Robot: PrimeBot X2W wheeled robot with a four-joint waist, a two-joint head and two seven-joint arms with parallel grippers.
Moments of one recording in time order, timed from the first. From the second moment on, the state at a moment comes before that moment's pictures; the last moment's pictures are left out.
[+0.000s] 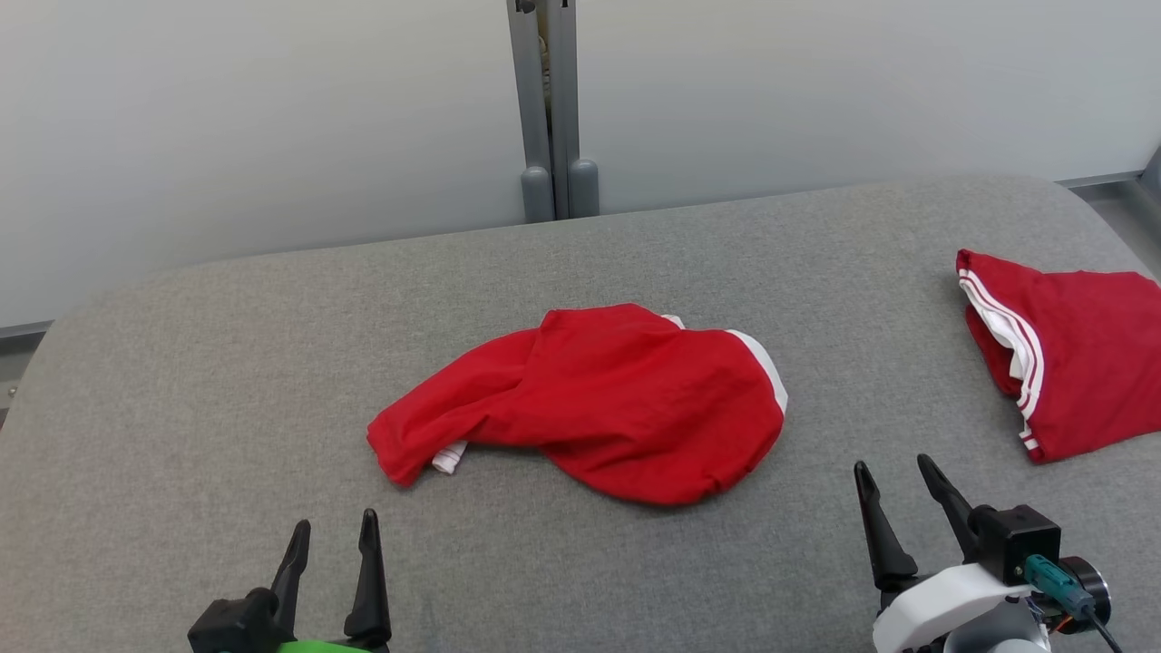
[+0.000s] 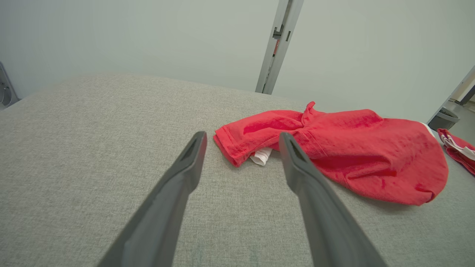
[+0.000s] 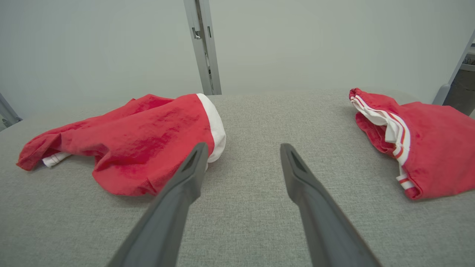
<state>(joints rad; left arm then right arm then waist) 0.08 0.05 -0.11 0.25 -0.35 -0.09 -0.26 -0.03 -0.05 0.02 0.30 0.16 0.13 -0.26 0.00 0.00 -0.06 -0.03</state>
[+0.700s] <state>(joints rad) 0.07 0.05 -0.13 0.24 -0.36 -0.09 -0.26 -0.23 -0.05 0.01 0.29 0.06 0.13 -0.26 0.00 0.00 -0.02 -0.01</state>
